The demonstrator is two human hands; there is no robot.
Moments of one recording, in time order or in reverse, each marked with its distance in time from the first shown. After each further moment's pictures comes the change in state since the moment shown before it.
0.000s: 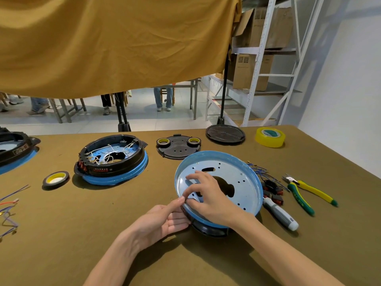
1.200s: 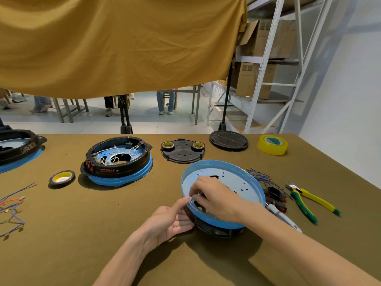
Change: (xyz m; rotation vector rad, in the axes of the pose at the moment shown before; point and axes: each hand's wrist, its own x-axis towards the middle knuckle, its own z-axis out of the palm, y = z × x) left_hand 0.008 0.000 0.004 -0.005 0.119 -0.022; right_hand 0.014 -0.025 -0.029 -0.306 -0.148 -0.146
